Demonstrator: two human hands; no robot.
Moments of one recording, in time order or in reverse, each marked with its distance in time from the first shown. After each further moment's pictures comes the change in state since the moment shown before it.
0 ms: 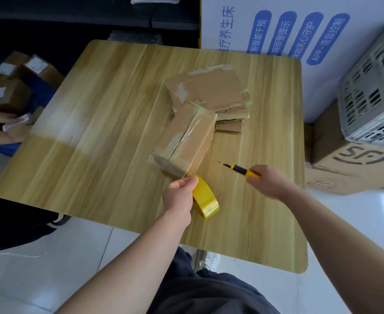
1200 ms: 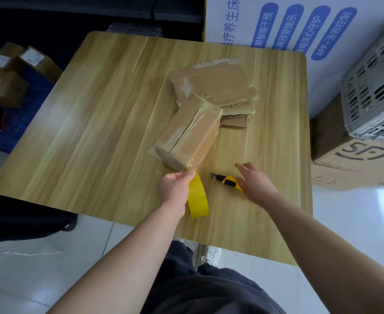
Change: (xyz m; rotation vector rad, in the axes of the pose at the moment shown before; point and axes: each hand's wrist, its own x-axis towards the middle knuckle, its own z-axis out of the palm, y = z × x) left_hand 0.011 0.021 -0.025 0.210 0.076 0.101; right_hand 0.019 -0.014 0.062 -0.207 0.082 -0.084
